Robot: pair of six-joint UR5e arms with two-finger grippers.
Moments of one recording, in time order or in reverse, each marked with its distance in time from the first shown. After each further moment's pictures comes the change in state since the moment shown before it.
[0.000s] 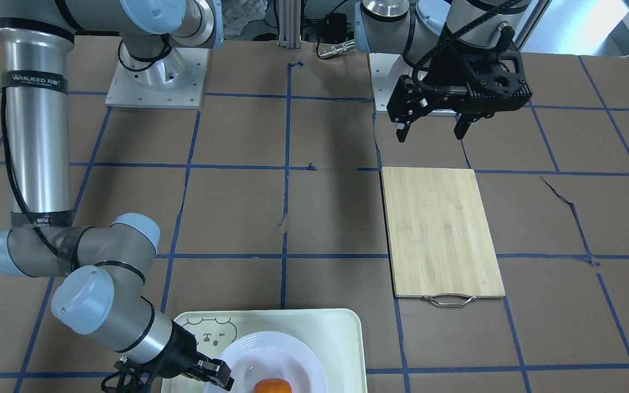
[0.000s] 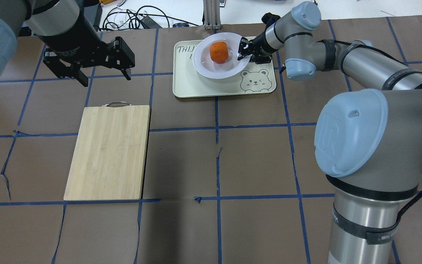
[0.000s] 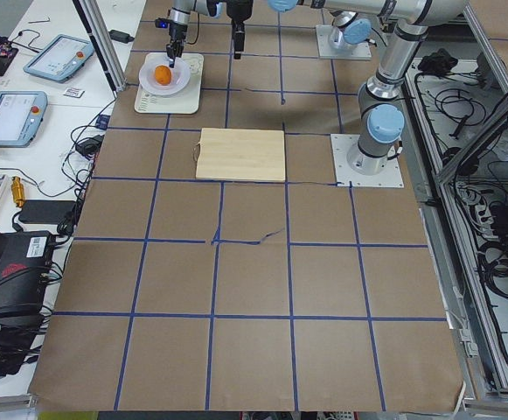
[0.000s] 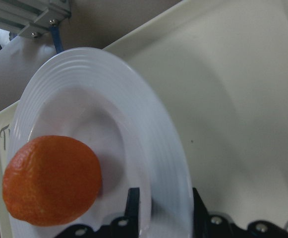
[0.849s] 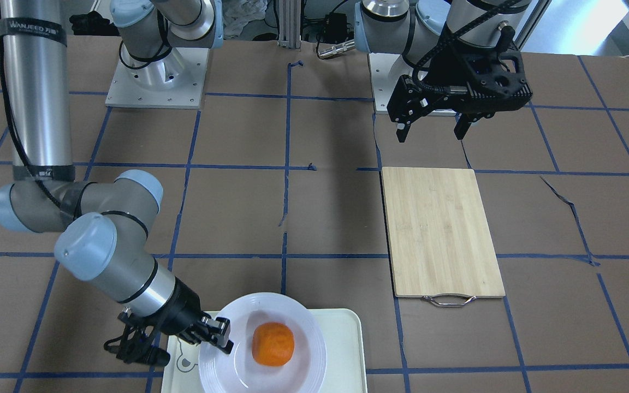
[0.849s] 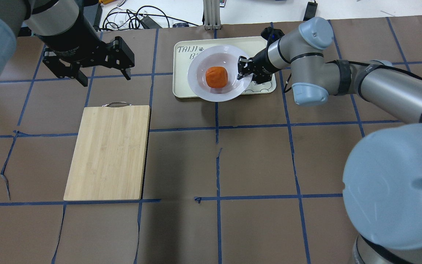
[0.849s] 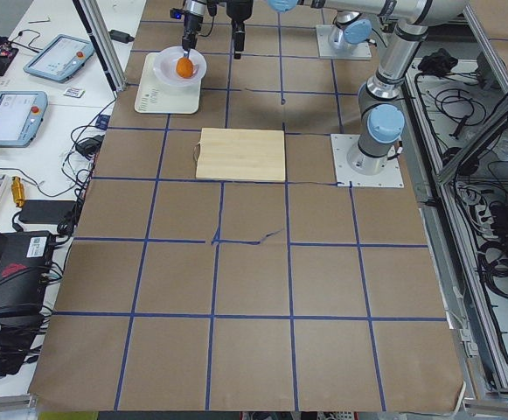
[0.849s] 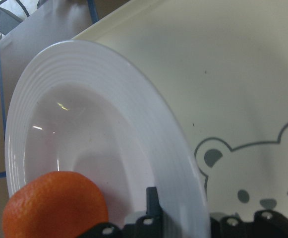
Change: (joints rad) left arm 0.000 -0.001 0.001 0.000 0.000 0.000; right arm 0.005 -0.128 0.161 -0.052 0.028 -0.009
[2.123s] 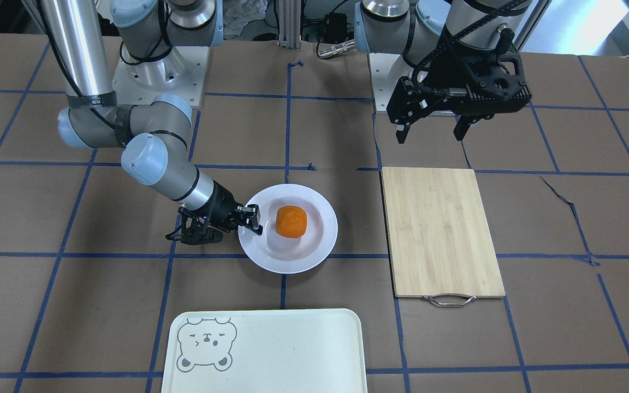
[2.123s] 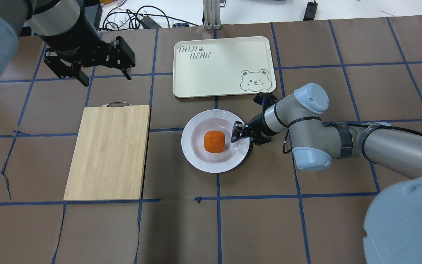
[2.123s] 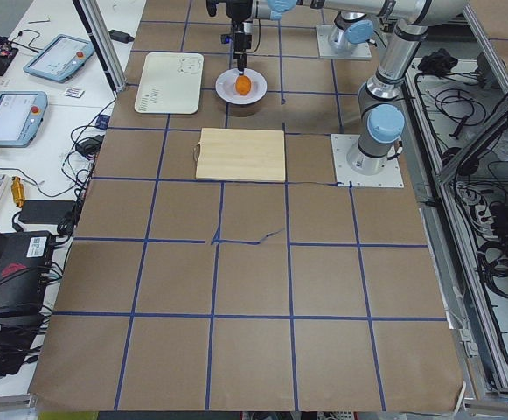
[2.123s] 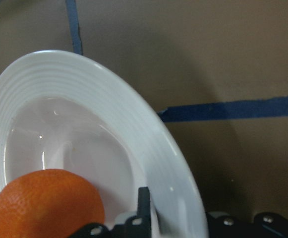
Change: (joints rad) left arm -0.001 -0.003 0.001 0.002 0.000 -0.001; right arm 0.045 -0.281 0.627 -0.085 0.050 -0.142
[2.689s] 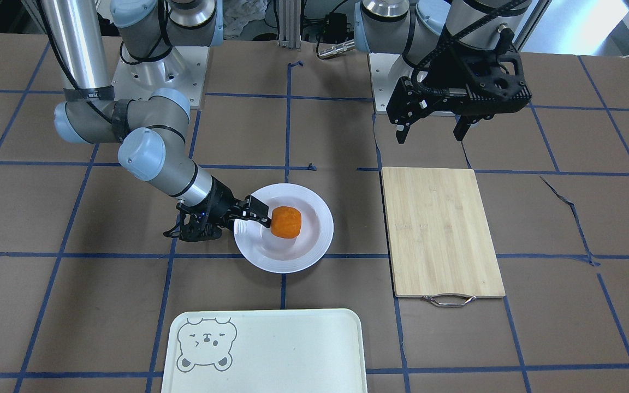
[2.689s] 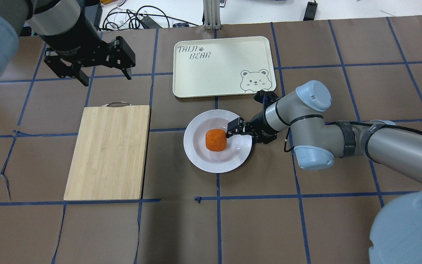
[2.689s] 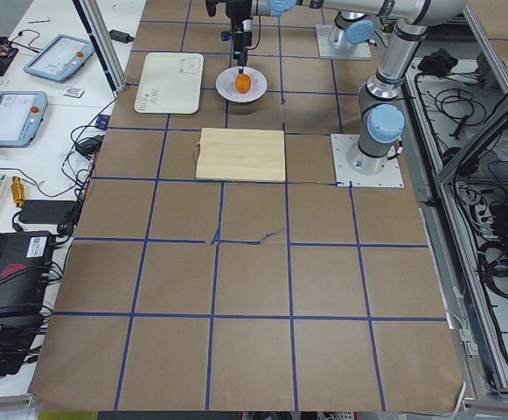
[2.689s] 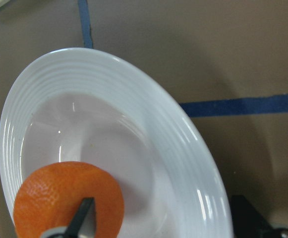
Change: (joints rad) left arm 0.000 -0.001 0.001 0.000 0.000 0.000; right arm -0.001 -0.022 0.004 0.024 -0.001 -0.010
